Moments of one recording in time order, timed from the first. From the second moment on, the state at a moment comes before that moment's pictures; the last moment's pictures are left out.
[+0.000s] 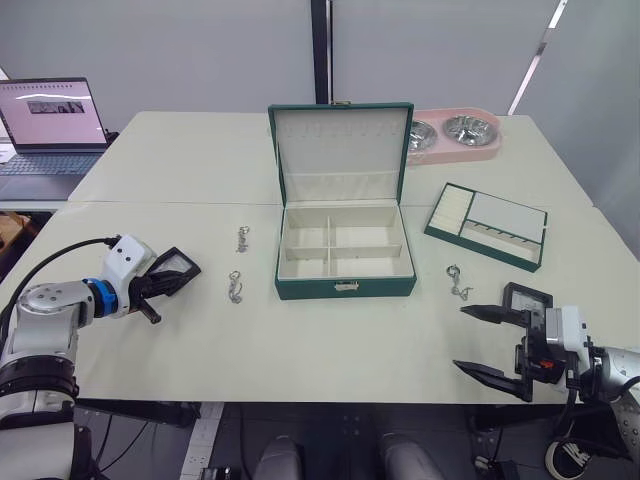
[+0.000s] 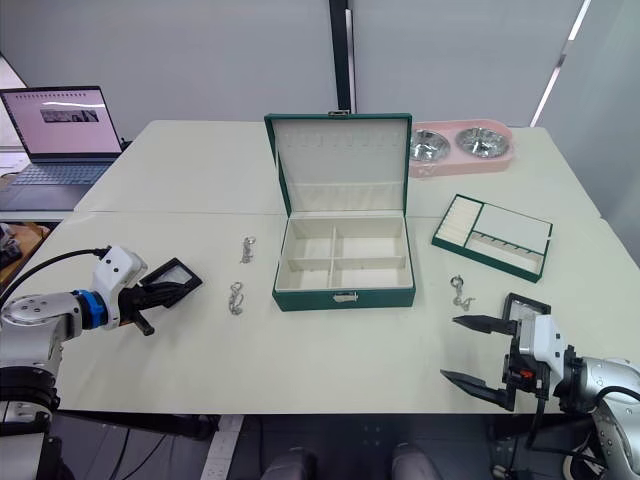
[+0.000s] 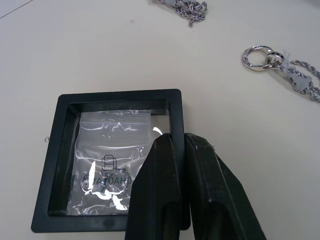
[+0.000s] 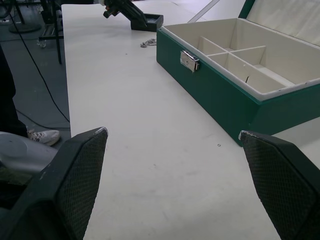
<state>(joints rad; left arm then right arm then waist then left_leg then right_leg) -0.48 0.88 0.14 0.74 -0.15 0.01 -1.10 0.17 -0.72 -0.23 -0.27 0.54 0.04 1.24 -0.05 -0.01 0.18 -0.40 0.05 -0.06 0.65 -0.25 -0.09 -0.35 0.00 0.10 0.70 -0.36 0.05</state>
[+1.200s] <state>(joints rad) -0.74 0.82 -0.06 0.16 -0.25 0.38 -1.26 0.20 -0.69 -0.30 -0.41 0.64 0.15 1.02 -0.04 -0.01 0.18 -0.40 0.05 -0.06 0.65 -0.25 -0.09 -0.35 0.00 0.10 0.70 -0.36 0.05</state>
